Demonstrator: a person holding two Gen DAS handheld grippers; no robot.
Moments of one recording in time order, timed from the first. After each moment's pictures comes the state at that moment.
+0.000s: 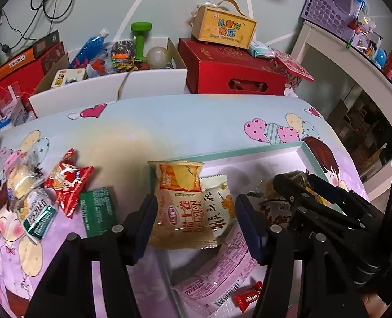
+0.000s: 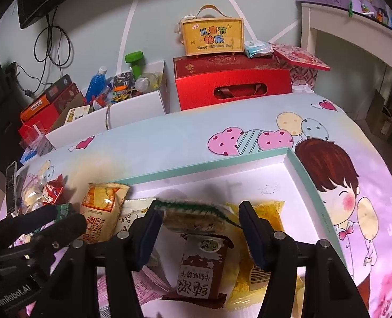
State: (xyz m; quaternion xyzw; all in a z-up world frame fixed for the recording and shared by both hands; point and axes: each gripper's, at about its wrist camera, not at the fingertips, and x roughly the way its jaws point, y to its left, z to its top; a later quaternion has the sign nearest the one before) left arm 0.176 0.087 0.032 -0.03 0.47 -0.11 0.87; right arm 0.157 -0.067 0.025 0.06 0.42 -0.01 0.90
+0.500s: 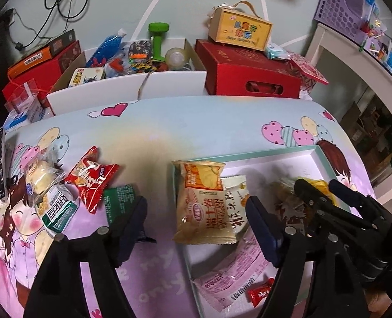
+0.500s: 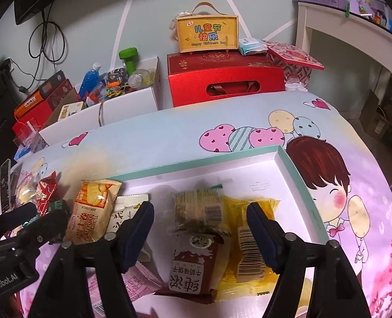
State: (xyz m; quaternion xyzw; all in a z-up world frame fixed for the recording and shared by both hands) left arm 0.175 0.101 0.035 -0.03 0.48 -0.07 0.87; right arm 0.156 -0.069 0.026 0.05 0.44 -0.03 0.90
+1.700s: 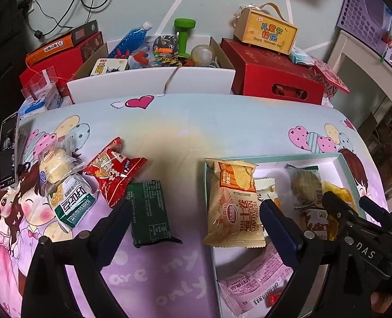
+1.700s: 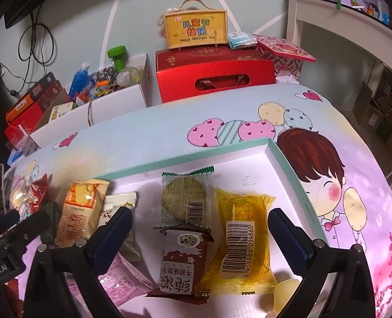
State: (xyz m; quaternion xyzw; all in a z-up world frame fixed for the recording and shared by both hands) left arm 0.177 0.121 0.027 -0.03 0.48 -0.02 0.87; right arm 0.156 -0.077 0.023 0.06 0.44 -0.05 0.89
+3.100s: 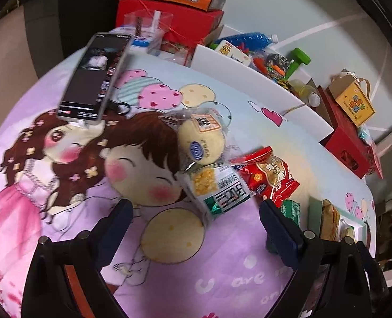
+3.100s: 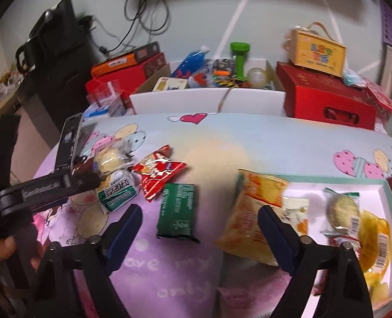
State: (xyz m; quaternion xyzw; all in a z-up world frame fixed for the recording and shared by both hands) left arm 0.154 0.314 -0.002 -0.22 0.49 0.11 0.84; right arm 0.145 0.107 0.023 -0.01 0.42 0.16 0.89
